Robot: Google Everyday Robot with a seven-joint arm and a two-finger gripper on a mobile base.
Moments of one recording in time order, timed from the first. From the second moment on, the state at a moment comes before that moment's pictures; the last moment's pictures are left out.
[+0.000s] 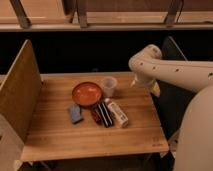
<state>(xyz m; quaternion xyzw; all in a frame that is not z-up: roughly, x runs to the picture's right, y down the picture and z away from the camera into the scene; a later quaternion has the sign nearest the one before) 0.217 0.013 0.767 -0.03 0.26 0.80 0.53</state>
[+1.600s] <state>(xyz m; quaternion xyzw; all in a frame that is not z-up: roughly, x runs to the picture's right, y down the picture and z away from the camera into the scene) 0.218 0.013 0.767 -0.03 0.26 0.80 0.53</state>
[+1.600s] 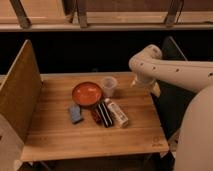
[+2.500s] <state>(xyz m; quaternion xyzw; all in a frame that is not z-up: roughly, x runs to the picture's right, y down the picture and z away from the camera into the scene) 0.193 -0.041 0.779 -0.01 0.21 0.76 0.61</state>
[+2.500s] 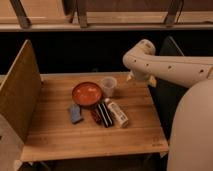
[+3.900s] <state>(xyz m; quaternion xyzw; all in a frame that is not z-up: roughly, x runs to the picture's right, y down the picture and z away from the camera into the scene) 0.093 -0.052 0.903 -0.09 0.16 0.73 0.65</state>
